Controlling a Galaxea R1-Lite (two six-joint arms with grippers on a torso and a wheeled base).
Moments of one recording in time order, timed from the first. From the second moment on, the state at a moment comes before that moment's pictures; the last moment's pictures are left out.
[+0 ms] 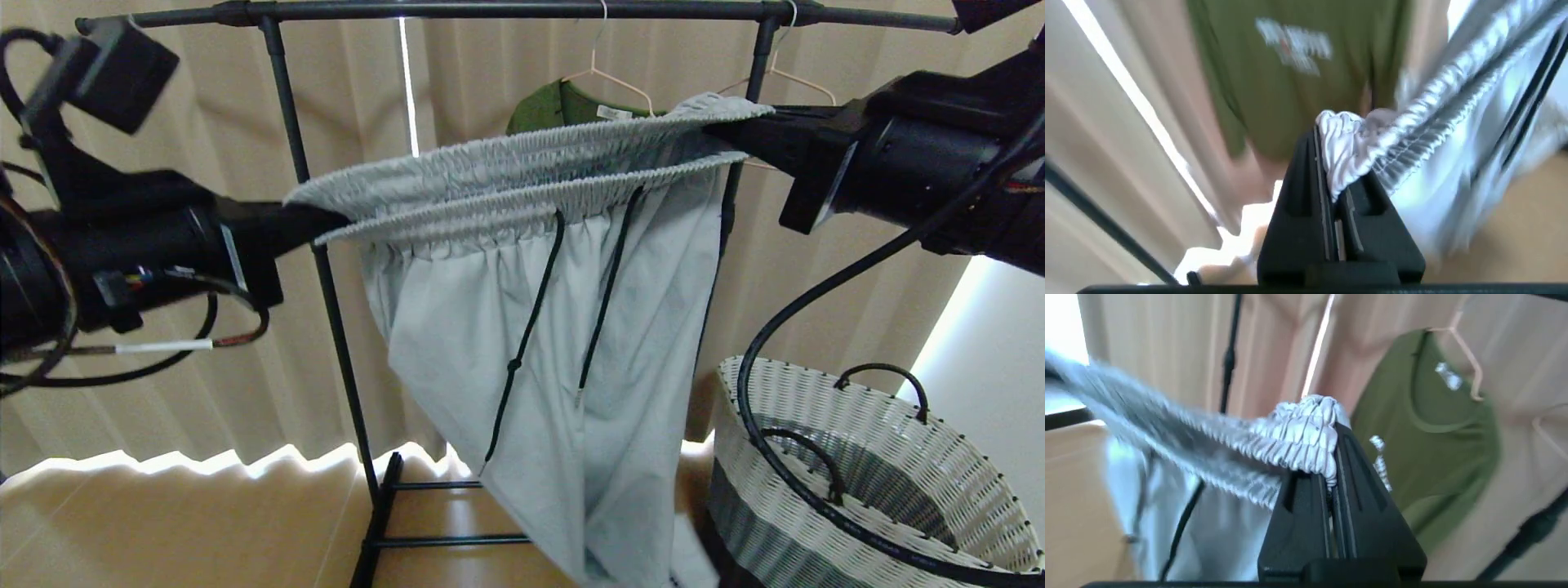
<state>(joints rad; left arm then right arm) -0.33 1.35 -0.98 -0.31 -0.27 0.11 0.58 1.46 -1.13 -0.41 0.04 -0.14</state>
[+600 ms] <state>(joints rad) -0.42 1.43 -1.15 -0.23 -0.24 0.11 0.43 1.48 -1.07 -0.45 0.04 -0.14</state>
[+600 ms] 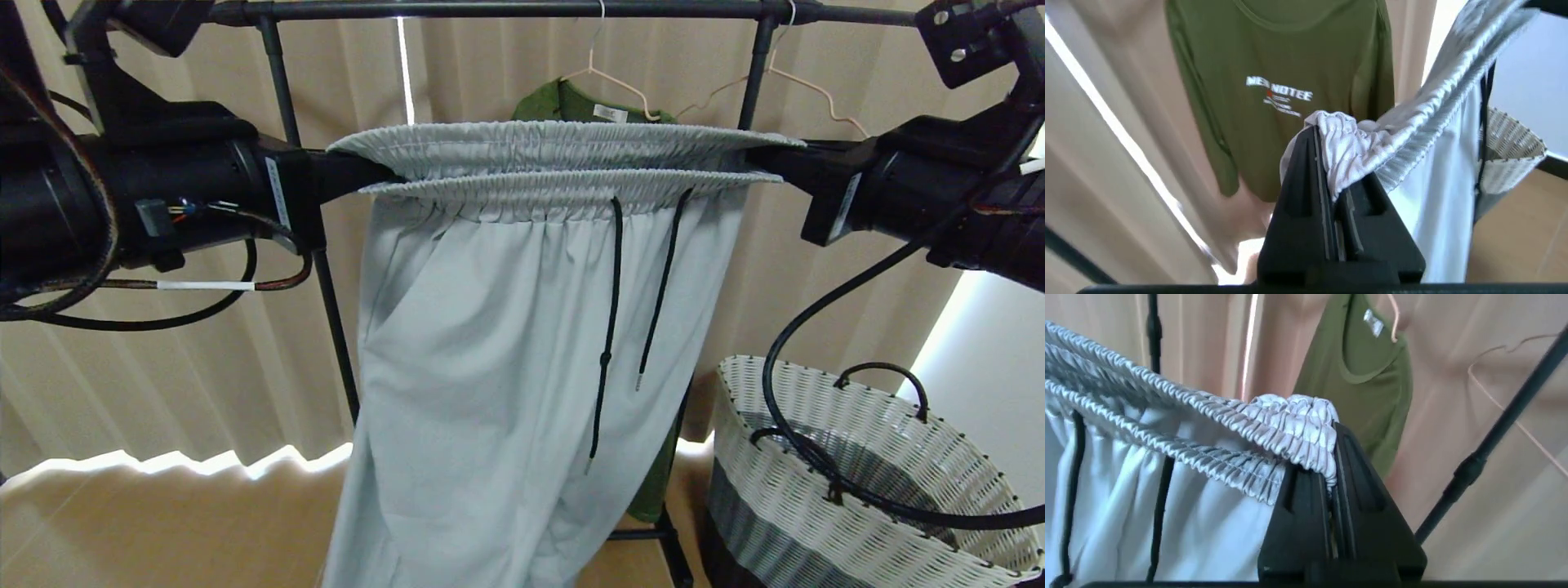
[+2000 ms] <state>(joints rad) -0.46 1.70 -1.42 -0.24 -0.09 0.06 0.39 1.26 -0.84 -0.40 0.37 -0.18</state>
